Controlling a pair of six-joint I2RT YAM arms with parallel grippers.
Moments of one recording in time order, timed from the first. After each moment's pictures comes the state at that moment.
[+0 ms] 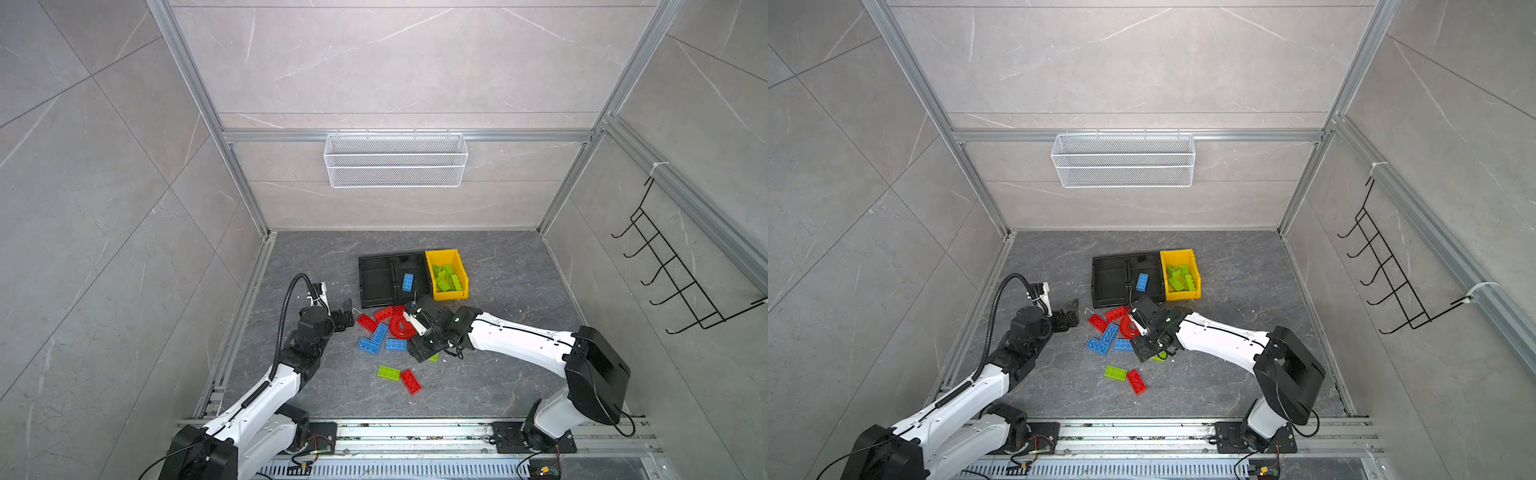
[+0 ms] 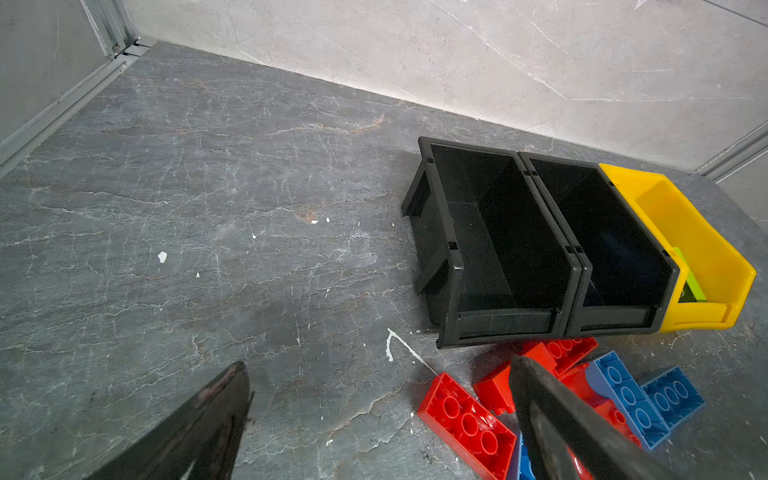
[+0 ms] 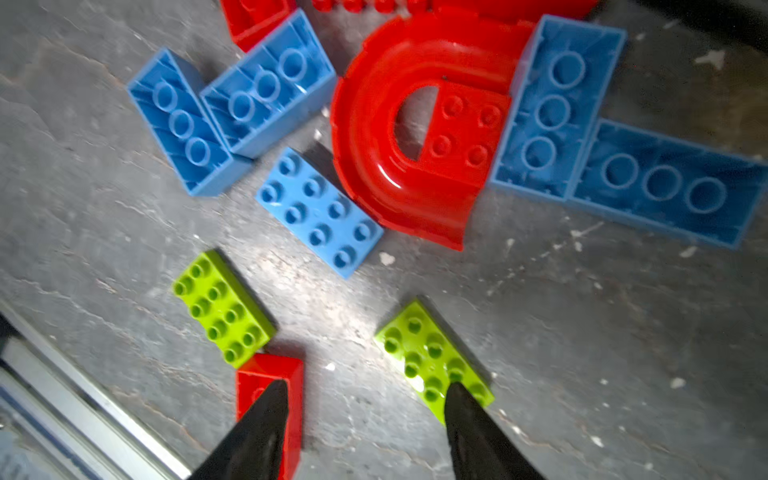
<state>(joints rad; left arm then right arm) -0.38 0.96 0.38 0.16 -0.20 -0.35 0.87 1.60 1.06 -0.66 -0.05 0.26</state>
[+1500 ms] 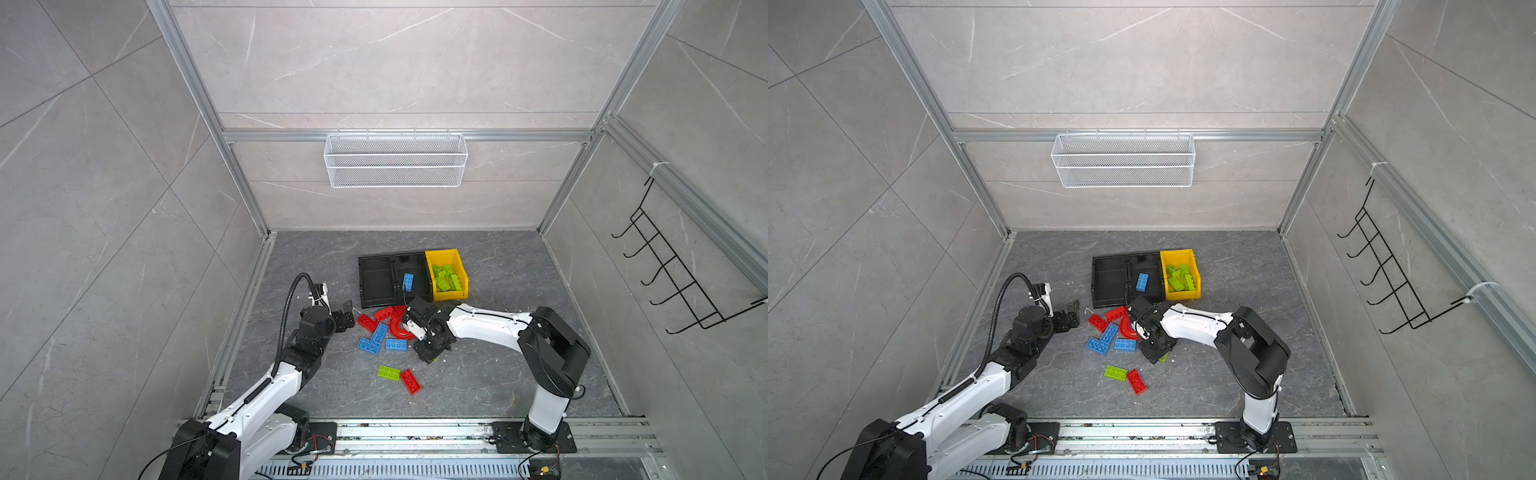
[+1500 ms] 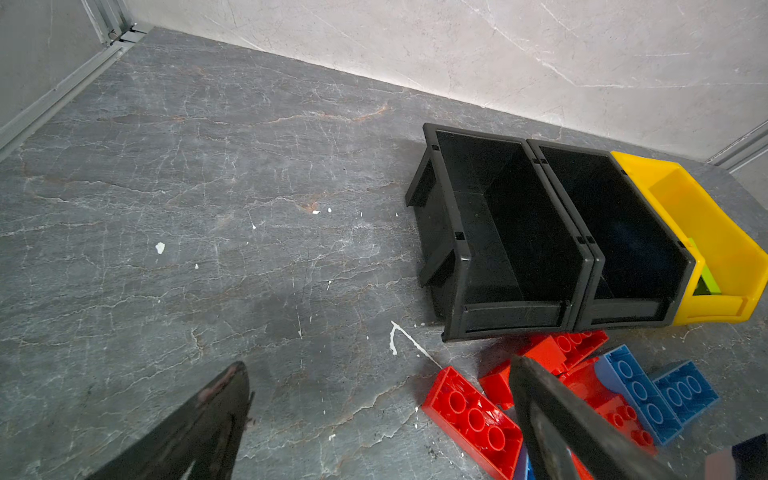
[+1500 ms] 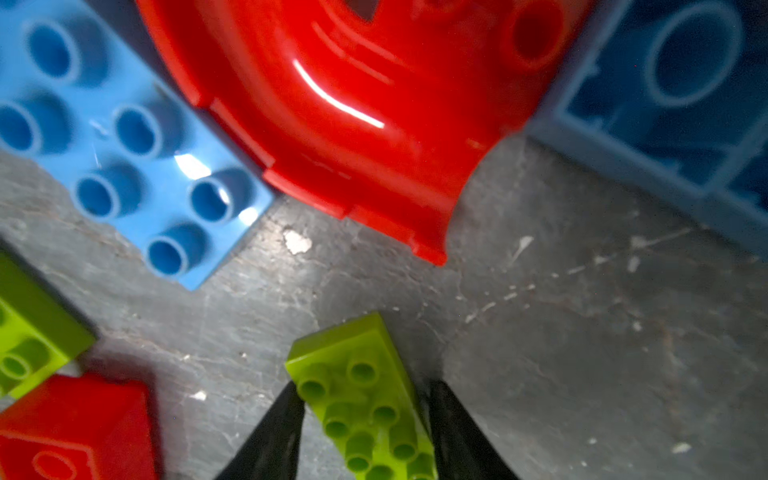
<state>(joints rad) -0.38 0.99 0.38 0.16 -0.20 -0.35 0.84 1.83 1.14 -0.76 -0.03 0.09</state>
